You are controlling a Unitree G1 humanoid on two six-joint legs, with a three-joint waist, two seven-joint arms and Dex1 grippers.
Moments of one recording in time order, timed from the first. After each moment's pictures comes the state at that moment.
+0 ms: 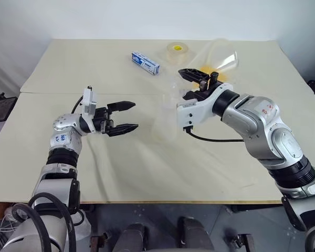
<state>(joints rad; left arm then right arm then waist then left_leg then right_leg) -0.89 0.48 0.11 0.87 -0.48 -0.09 -1.50 -0.82 -0.72 0.37 -0.26 -0.73 0.02 0.60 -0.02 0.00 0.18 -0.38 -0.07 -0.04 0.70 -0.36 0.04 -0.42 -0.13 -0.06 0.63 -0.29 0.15</state>
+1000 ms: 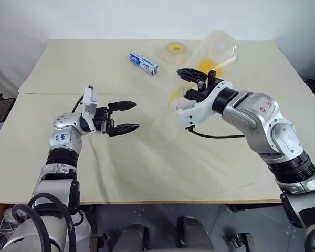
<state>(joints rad) -0.89 0.48 0.10 0.84 -0.48 -0.06 -1.50 -0.86 -0.70 0.35 -0.17 -0.81 -0.14 0.59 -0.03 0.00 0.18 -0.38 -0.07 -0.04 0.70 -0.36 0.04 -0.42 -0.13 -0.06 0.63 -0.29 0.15</state>
